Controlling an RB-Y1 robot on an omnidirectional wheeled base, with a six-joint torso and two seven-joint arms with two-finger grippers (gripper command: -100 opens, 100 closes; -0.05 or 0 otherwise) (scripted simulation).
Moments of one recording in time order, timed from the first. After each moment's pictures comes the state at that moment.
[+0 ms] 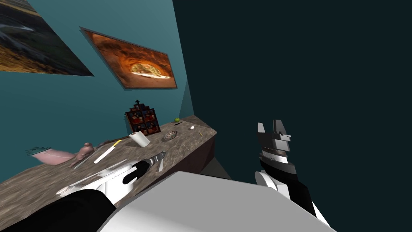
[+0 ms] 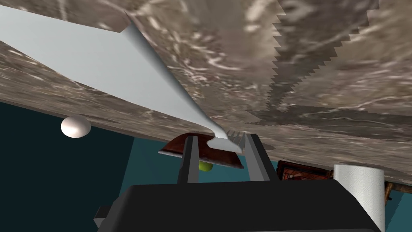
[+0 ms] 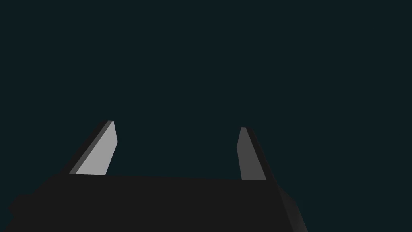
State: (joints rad) left arm 0.81 1.16 -0.01 -1.95 -0.05 0.34 0.04; right arm 0.51 -0.04 0.02 -2.32 -0.10 -0.56 0.08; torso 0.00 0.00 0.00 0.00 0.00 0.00
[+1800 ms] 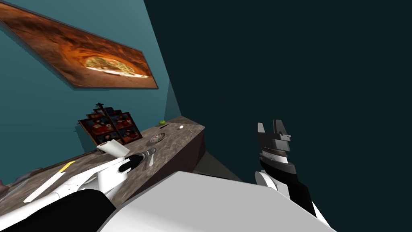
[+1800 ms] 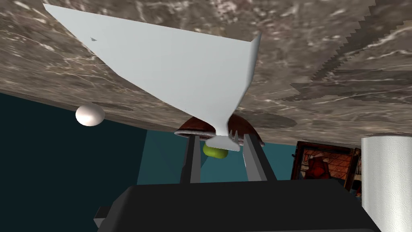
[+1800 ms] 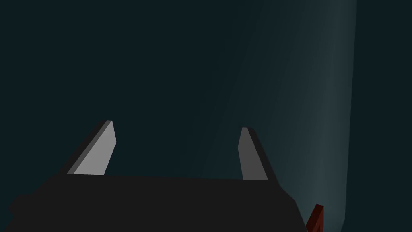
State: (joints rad) left arm 0.81 1.27 0.10 -1.82 0.08 0.40 0.13; right arm 0.51 -0.04 0.02 -2.32 -0.10 -0.56 0.08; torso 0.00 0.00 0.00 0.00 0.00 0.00
